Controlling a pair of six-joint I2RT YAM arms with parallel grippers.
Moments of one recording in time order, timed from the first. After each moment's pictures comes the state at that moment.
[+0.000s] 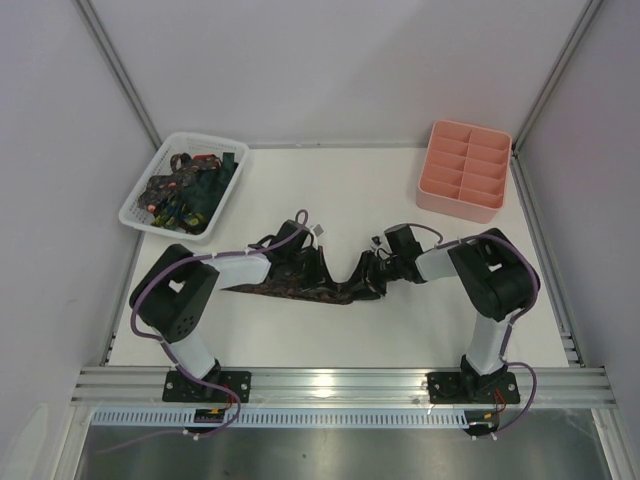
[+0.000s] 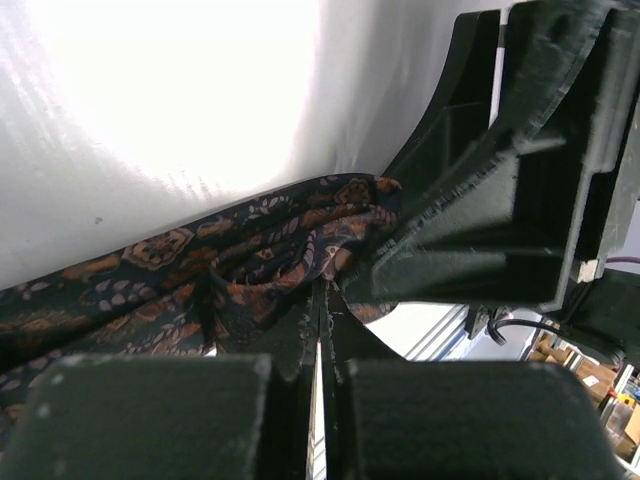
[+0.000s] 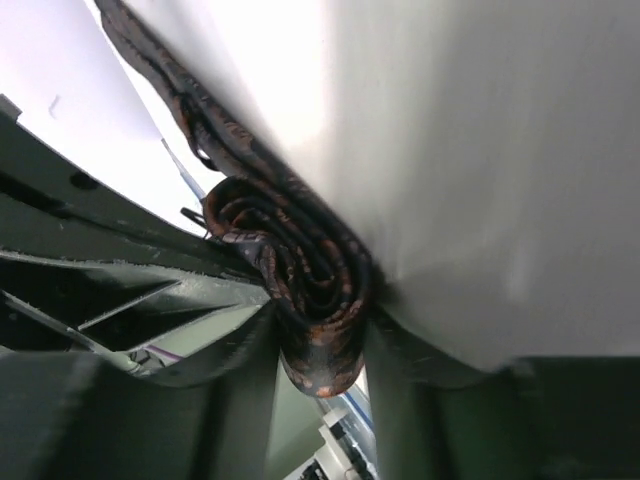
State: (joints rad) left arm -0.62 1.70 0.84 -0.05 0.48 -0.78; right arm 0.48 1.84 0.75 0.17 -0.81 0.95
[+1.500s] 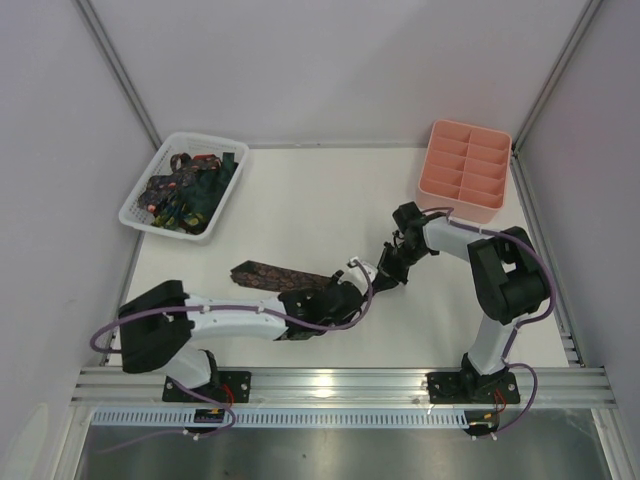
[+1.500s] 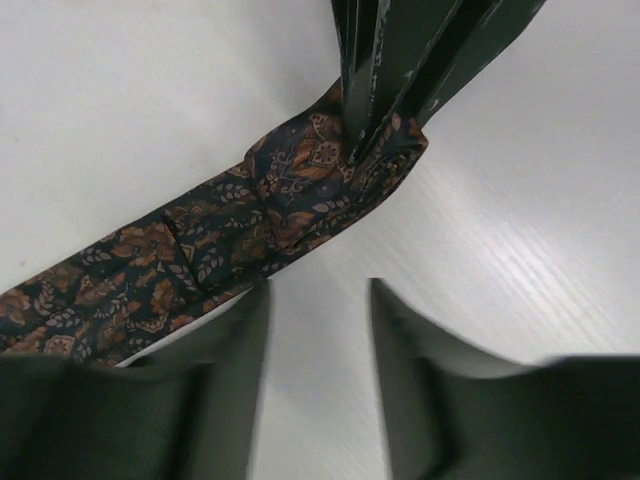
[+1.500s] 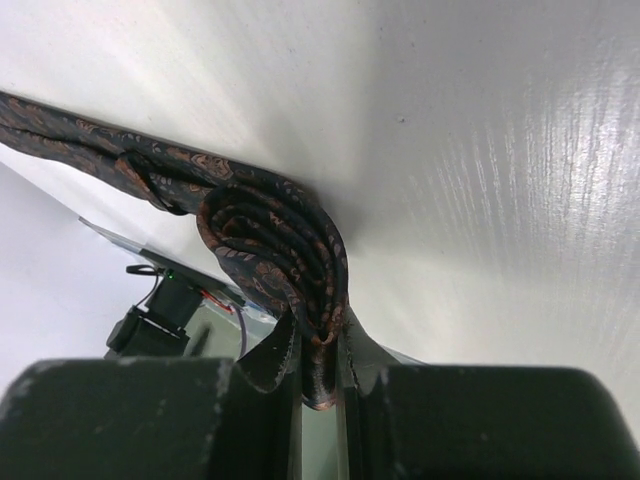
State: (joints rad) left arm -1.24 1.55 0.83 -0.06 -0.50 -0.29; right arm 0.39 1.81 1.06 -0.67 -0.60 0.81
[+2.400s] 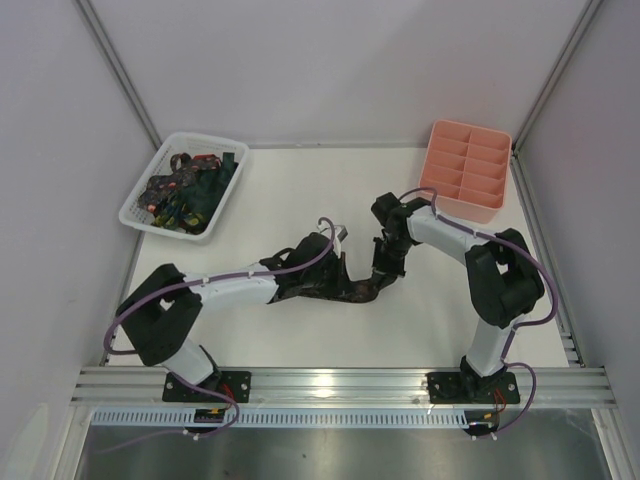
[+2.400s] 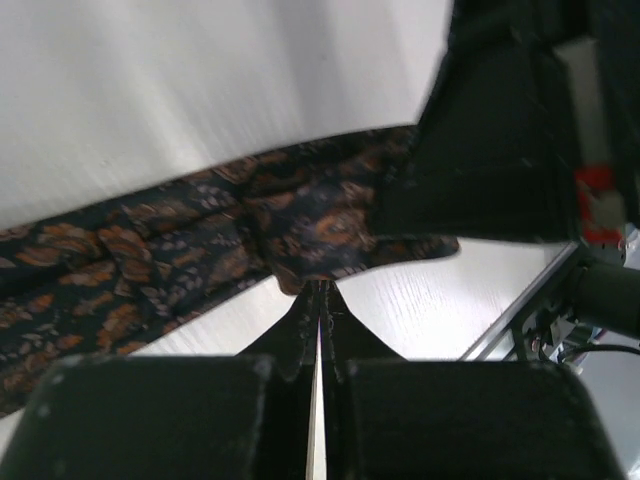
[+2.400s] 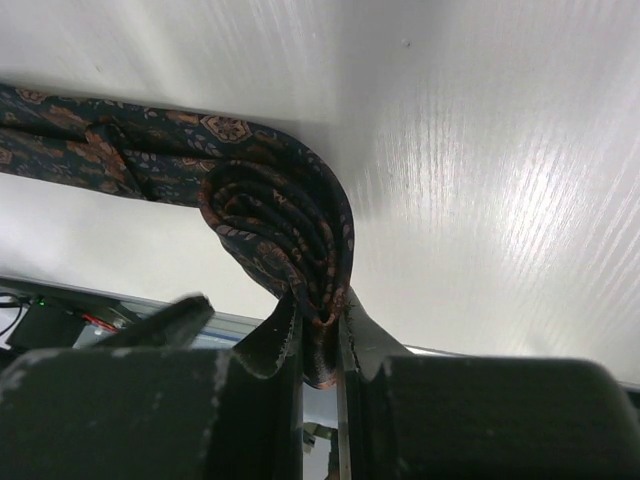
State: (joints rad) left arm -0.88 1.56 0.83 0.02 0.15 -0.68; right arm 0.52 1.81 1.27 -0.94 -0.29 0.71
